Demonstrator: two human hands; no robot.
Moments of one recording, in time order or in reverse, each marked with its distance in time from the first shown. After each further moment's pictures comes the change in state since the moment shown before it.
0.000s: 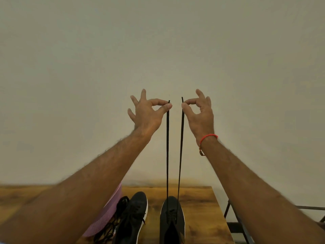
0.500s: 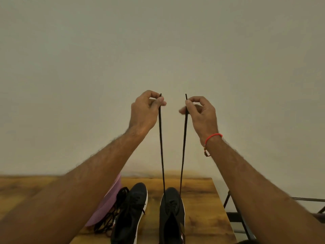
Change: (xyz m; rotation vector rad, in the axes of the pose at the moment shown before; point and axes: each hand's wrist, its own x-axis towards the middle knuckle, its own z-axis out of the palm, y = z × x) left_hand 0.000 -0.032 0.002 -0.138 -0.036 0.044; right_hand -0.010 0.025 -0.002 0.154 -0.113 0.069
